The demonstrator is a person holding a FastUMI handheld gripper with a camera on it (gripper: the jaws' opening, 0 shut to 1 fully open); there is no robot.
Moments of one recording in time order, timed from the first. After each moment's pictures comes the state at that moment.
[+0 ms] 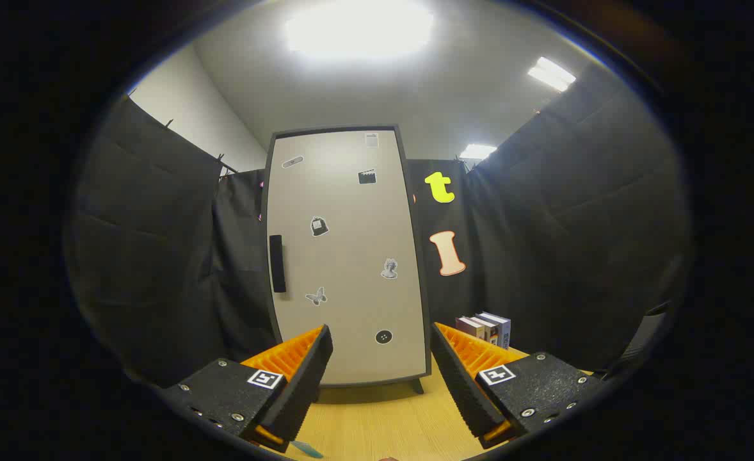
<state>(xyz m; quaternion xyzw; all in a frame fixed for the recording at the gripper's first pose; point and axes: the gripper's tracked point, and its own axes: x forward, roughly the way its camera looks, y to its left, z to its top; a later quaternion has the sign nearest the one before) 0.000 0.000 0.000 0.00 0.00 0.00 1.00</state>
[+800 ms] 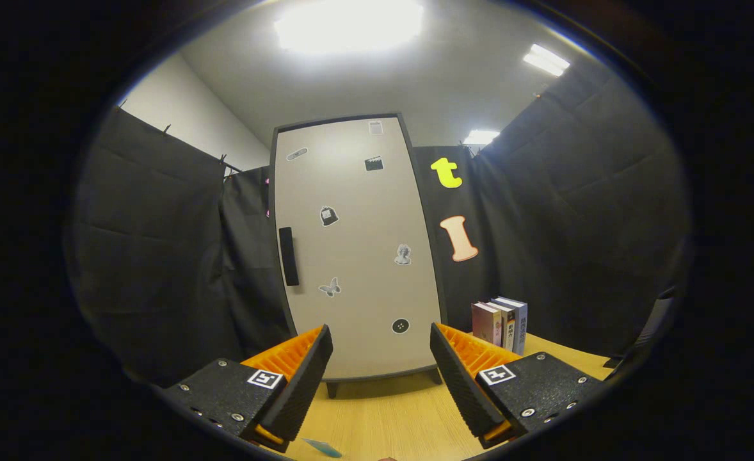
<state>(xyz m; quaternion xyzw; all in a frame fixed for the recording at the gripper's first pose) 0.007 0.018 -0.013 0.02 0.02 0.02 1.00</state>
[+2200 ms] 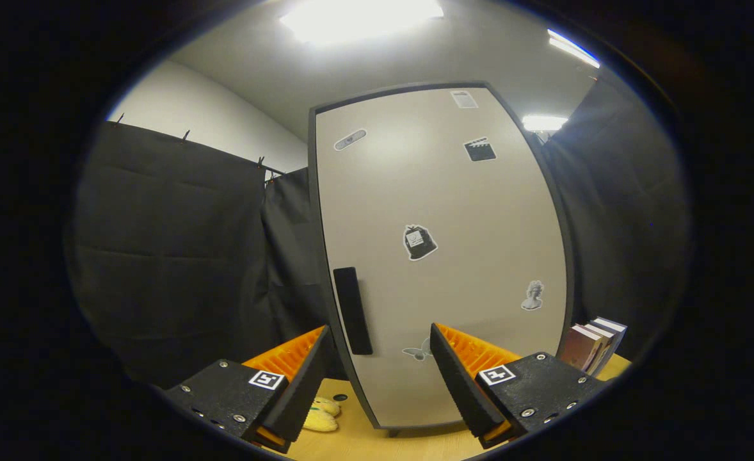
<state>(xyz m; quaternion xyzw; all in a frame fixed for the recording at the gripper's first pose) 0.191 0.174 0.041 0.04 0.04 0.16 0.98</state>
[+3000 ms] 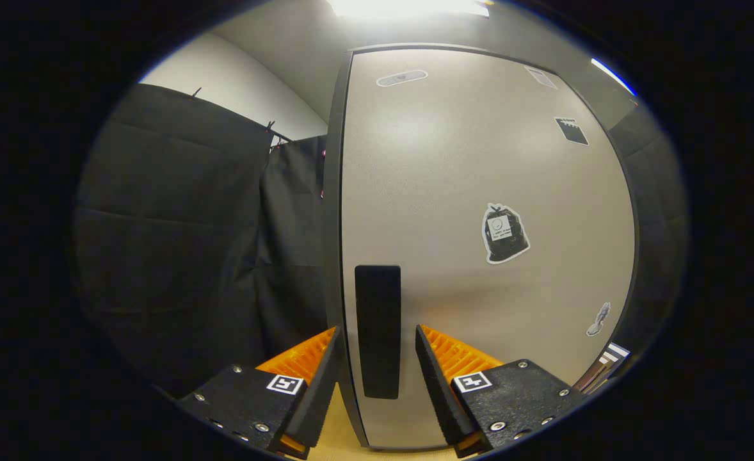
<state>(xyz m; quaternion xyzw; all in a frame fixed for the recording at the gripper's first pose) 0.286 0.239 0.011 -0.04 0.07 0.15 0.99</state>
